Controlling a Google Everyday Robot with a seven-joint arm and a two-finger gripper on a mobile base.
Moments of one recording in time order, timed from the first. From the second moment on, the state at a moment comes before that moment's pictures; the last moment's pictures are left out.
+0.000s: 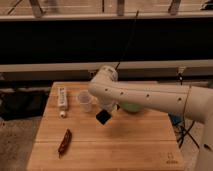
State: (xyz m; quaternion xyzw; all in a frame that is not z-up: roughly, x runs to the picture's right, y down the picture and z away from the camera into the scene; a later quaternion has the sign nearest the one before) arm 0.017 0.117 0.746 -0.27 -0.10 -0.45 0.85
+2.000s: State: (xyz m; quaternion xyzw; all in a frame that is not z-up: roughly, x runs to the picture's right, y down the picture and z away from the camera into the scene) arm -0.060 0.023 0.785 -0.22 -0.05 -0.51 0.83
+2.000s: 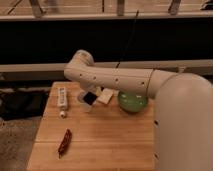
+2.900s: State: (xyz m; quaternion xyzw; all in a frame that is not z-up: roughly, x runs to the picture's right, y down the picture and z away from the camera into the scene) arm -0.071 0.022 0.789 -0.21 -0.04 -0.53 0.82
